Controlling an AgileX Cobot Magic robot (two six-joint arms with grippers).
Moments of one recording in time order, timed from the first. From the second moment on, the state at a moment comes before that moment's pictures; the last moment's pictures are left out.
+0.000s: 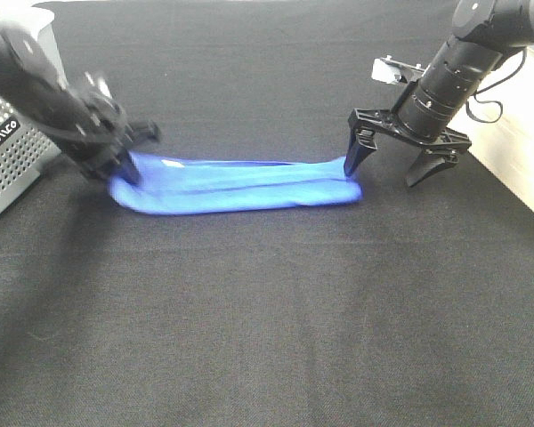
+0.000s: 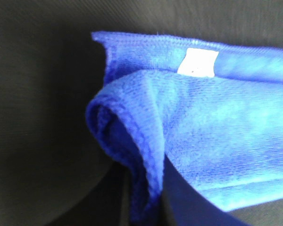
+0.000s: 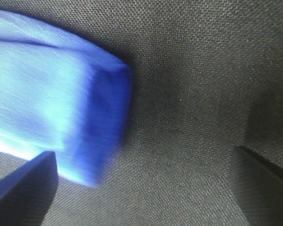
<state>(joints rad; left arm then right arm) -0.13 2.24 -1.60 -0.43 0.69 0.03 0.15 2.27 -1.72 0.40 0.94 -0.13</state>
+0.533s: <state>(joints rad) -0.19 2.04 -1.67 -0.27 0.89 -0.17 0.15 2.27 -1.72 0.40 0.94 -0.12</state>
